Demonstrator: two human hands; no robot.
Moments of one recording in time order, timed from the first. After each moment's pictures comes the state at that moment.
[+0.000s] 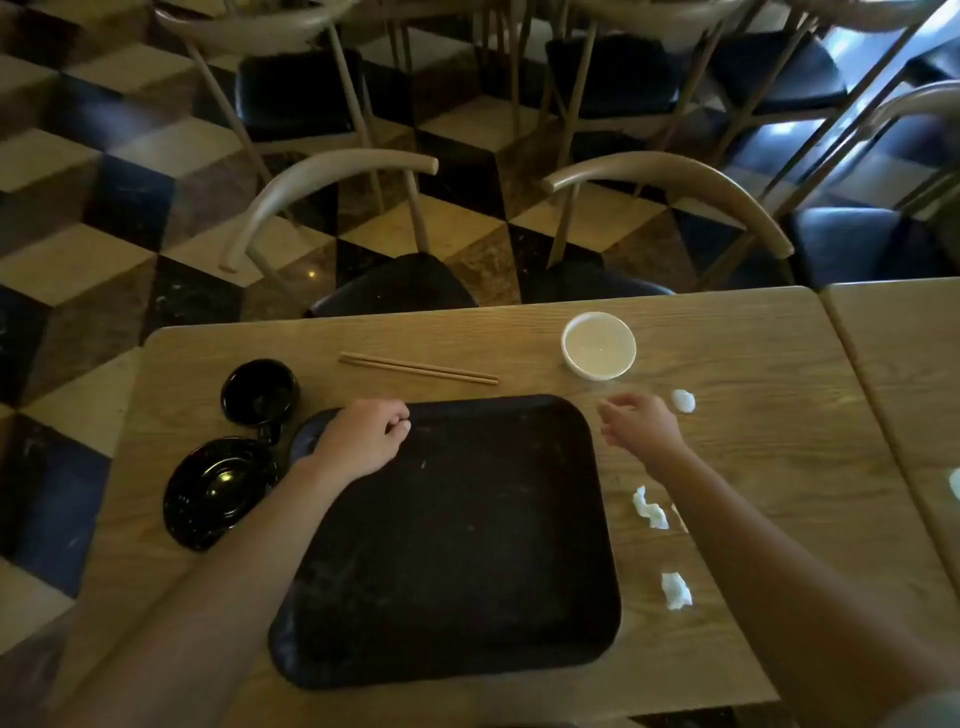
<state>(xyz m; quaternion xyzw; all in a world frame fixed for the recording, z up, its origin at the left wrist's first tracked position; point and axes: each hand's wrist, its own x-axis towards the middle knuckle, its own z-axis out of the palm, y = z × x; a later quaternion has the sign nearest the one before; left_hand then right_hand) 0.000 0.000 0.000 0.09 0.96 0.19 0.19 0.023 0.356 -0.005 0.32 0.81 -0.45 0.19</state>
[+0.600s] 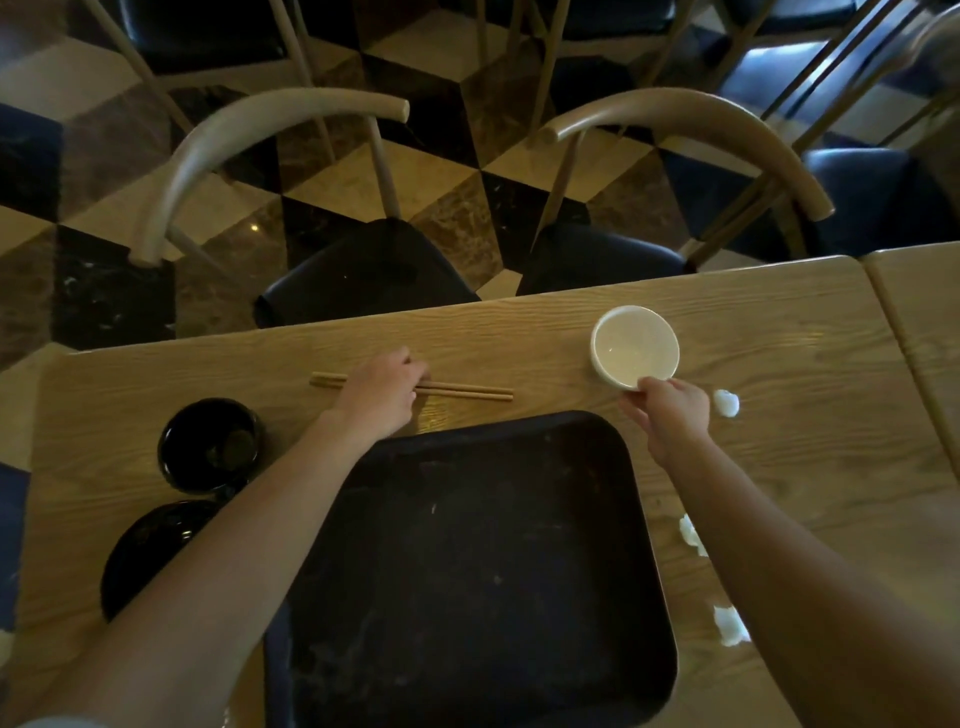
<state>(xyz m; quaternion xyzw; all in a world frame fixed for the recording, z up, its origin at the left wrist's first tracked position) -0.120 0.015 -0.069 0.22 0.95 0.10 0.17 -0.047 0.344 -0.062 0.57 0.56 -0.60 -0.01</state>
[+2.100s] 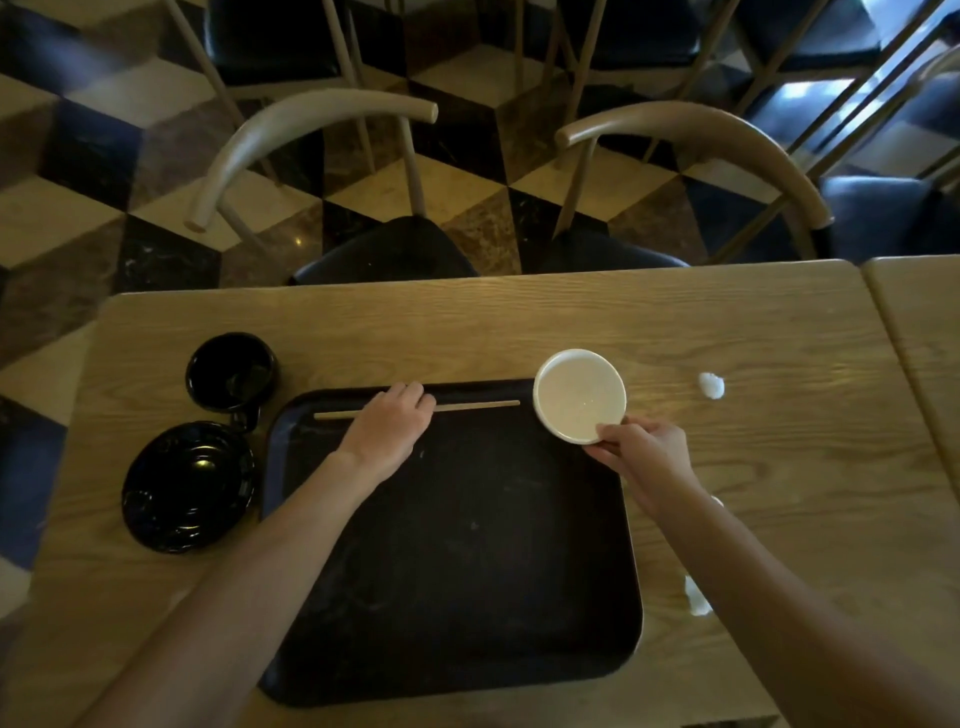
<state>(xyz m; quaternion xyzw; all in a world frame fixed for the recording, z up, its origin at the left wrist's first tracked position) -0.001 0.021 -0.067 0.27 0.96 -0.01 0.13 0.052 0.323 -0.035 0.46 0.59 -0.66 0.10</state>
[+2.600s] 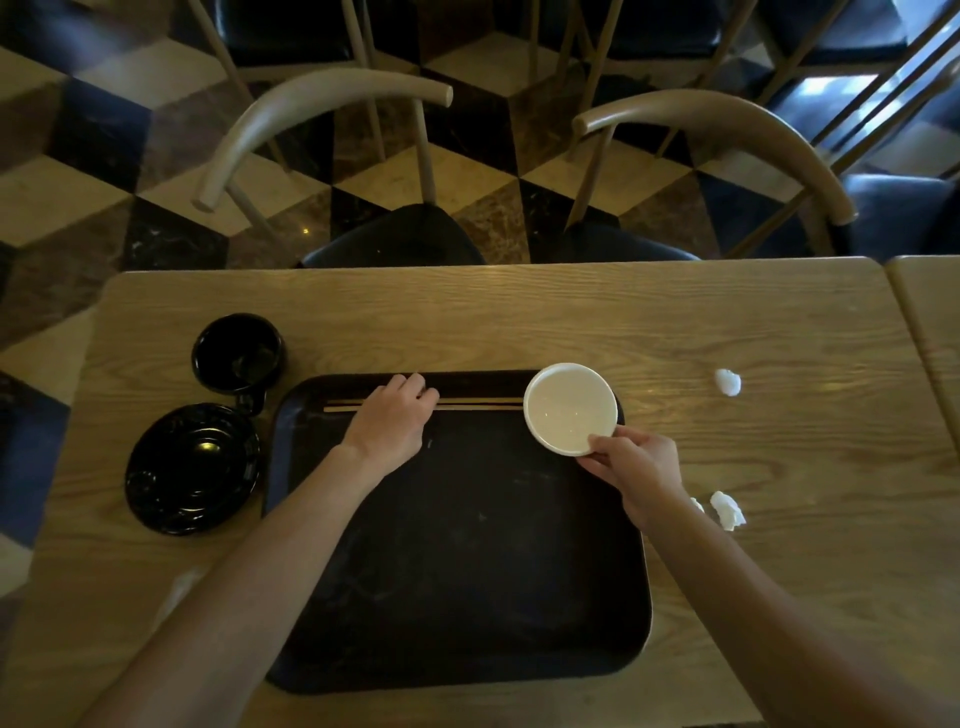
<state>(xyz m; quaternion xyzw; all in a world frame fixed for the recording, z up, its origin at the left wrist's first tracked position) 0.007 0.017 -0.070 0.21 0.97 0.03 0.13 0.065 0.302 -0.057 0.47 0.62 -0.62 0.12</state>
